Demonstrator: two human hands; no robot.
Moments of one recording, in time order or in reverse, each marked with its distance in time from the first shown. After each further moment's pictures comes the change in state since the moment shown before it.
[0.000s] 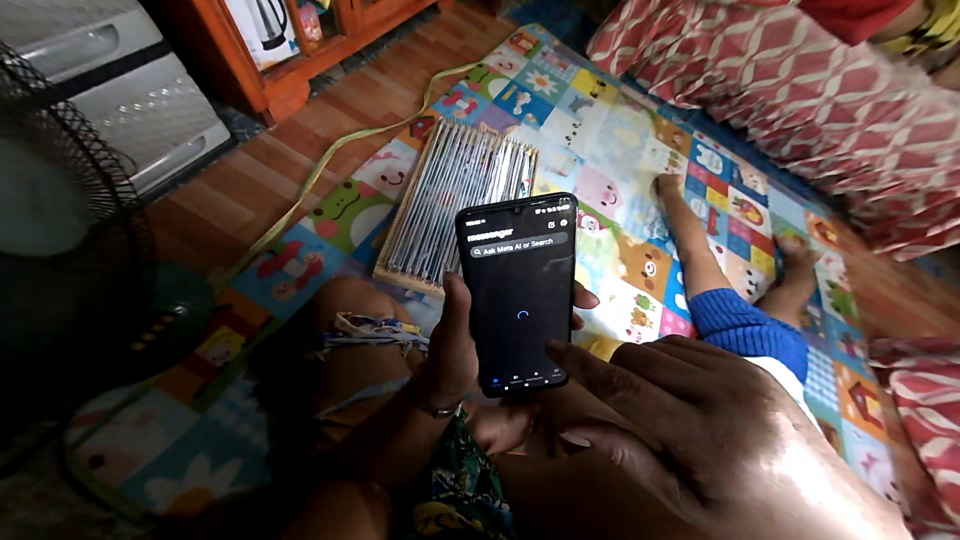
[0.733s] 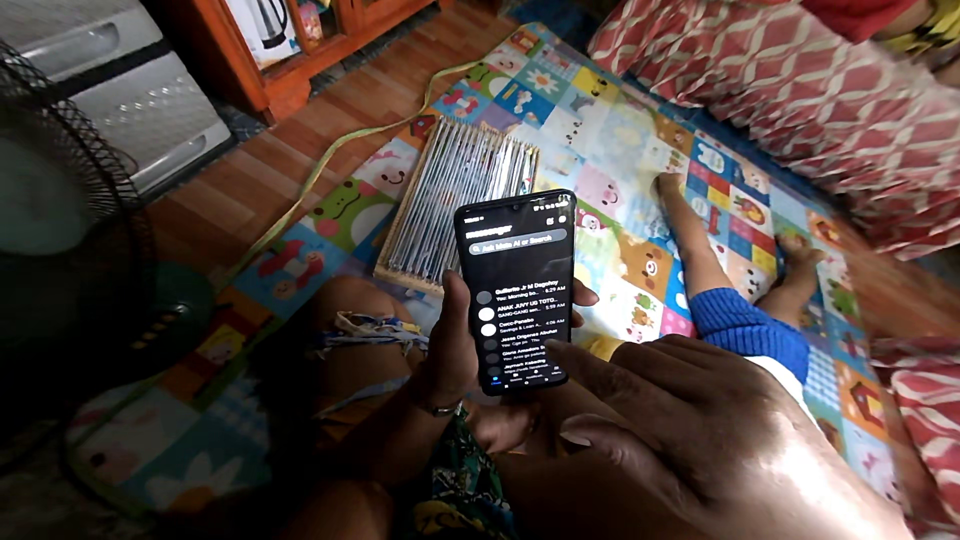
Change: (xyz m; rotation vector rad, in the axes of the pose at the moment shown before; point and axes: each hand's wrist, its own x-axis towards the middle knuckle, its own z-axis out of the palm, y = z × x) left_hand 0.000 0.002 0.003 0.021 0.031 0.012; right_hand 0.000 0.000 0.000 0.003 -0.002 0.000
